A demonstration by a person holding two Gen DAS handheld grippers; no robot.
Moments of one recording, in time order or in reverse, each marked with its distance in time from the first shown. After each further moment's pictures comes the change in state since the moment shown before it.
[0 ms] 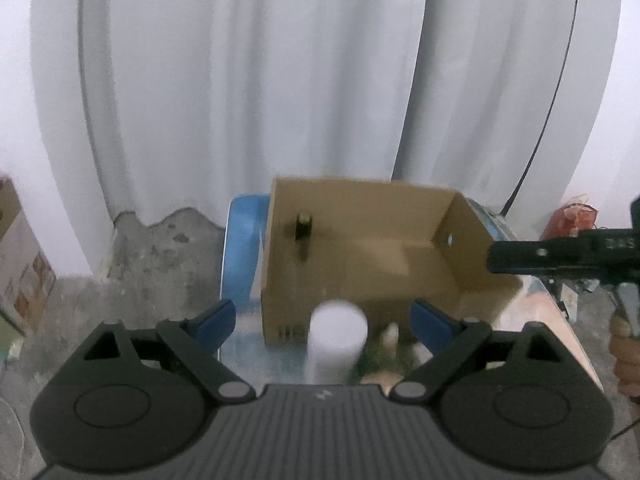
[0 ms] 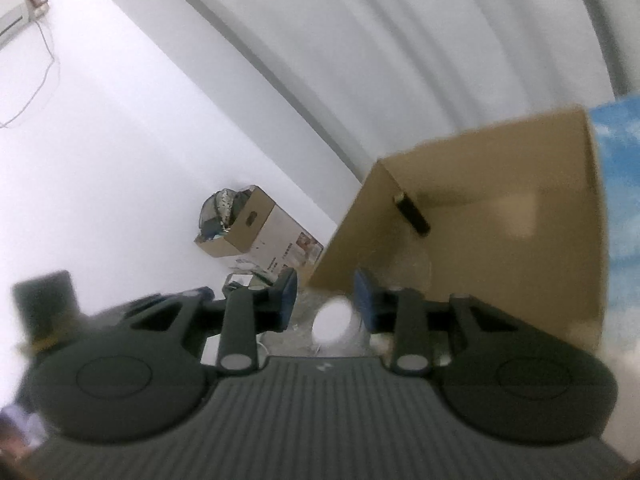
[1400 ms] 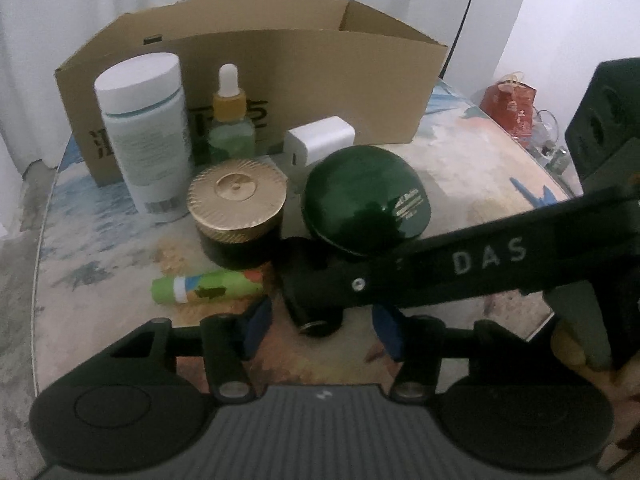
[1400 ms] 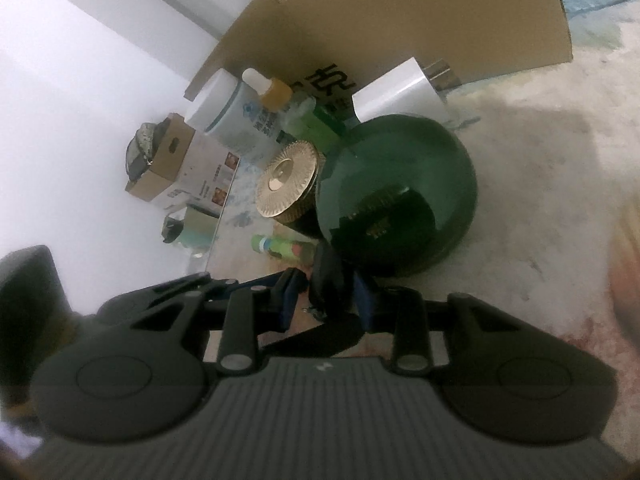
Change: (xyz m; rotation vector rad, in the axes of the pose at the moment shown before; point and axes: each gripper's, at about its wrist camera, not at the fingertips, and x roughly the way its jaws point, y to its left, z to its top) left arm 0.091 -0.076 -0.141 0.223 0.242 -0.234; right arm 0.064 -0.042 -0.159 0.165 0.181 -0.193
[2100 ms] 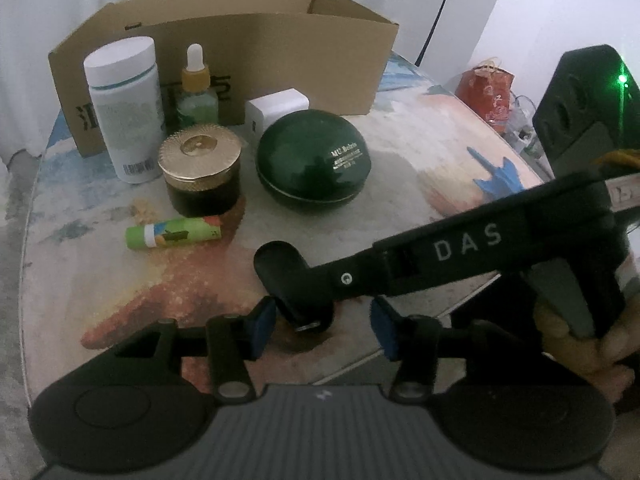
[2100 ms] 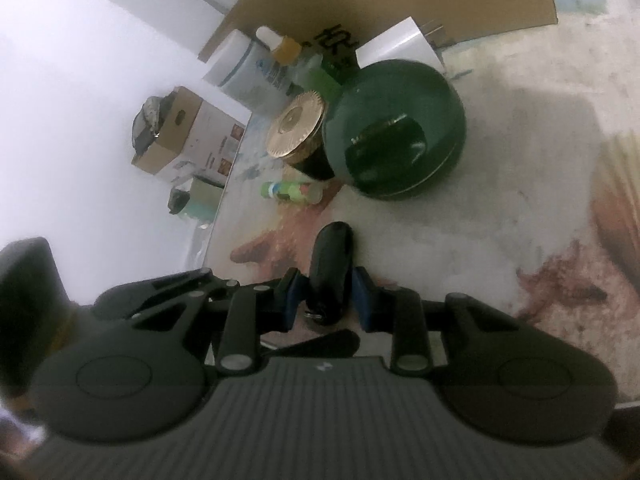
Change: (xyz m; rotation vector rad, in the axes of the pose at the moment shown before) left arm -0.020 -0.020 -0.024 0.028 0.044 -0.055; right arm -0.011 -0.003 -0.018 -0.016 0.086 0.023
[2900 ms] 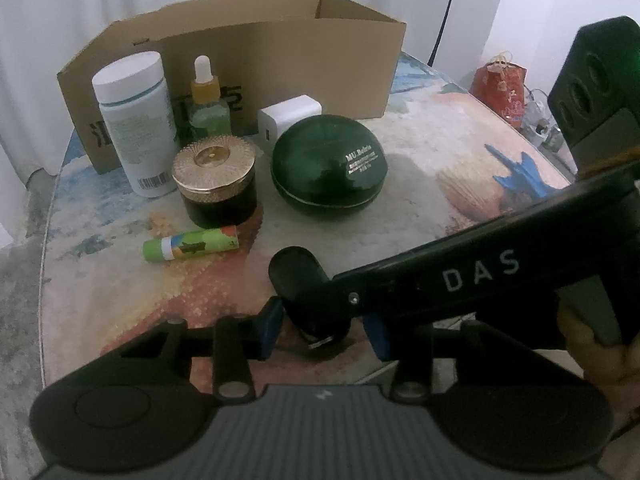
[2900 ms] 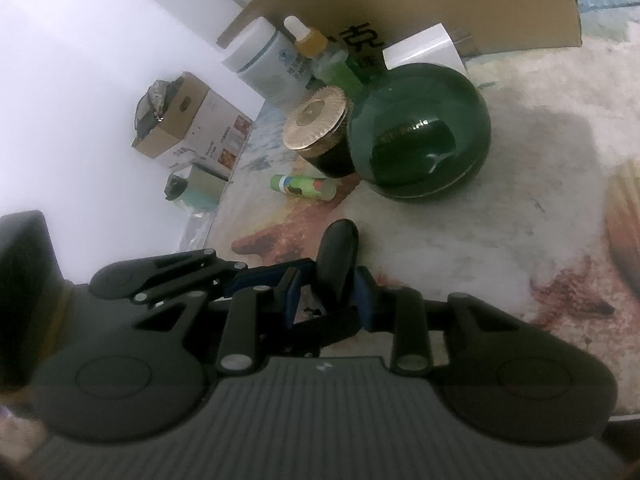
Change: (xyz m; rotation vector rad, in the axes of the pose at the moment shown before) left arm 0.003 0.000 -0.001 0.054 -0.024 0.059; right arm 0.004 0.010 0.002 -0.085 0.004 -0.014
